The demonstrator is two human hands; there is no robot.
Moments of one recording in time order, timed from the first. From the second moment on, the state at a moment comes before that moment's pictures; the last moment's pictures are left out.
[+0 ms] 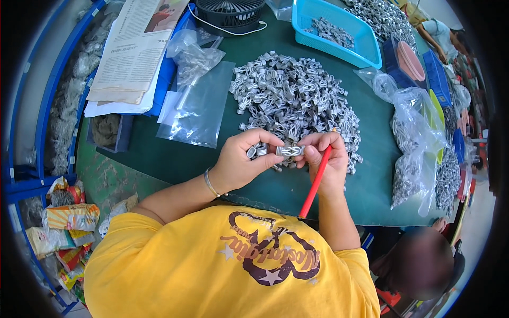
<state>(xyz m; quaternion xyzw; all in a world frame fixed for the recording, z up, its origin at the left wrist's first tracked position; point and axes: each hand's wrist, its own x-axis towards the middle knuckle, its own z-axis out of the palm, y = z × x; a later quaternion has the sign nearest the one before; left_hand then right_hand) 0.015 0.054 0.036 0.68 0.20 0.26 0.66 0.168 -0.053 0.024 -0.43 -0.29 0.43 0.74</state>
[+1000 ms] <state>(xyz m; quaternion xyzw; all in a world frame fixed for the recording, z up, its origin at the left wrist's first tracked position) 0.013 0.060 0.020 0.25 0.27 0.16 0.92 0.173 -0.040 0.024 -0.67 -0.57 0.03 0.47</state>
